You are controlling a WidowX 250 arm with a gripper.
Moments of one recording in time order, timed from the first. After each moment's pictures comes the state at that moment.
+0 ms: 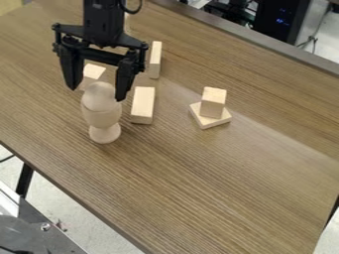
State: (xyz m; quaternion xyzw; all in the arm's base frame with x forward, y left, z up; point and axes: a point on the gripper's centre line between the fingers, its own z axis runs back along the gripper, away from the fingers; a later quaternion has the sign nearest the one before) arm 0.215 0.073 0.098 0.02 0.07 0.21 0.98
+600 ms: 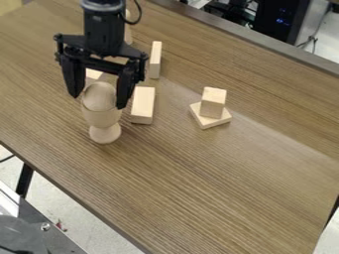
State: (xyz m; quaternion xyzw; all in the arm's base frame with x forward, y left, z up) arm 0.213 0.075 0.083 0.02 0.06 0.20 0.98
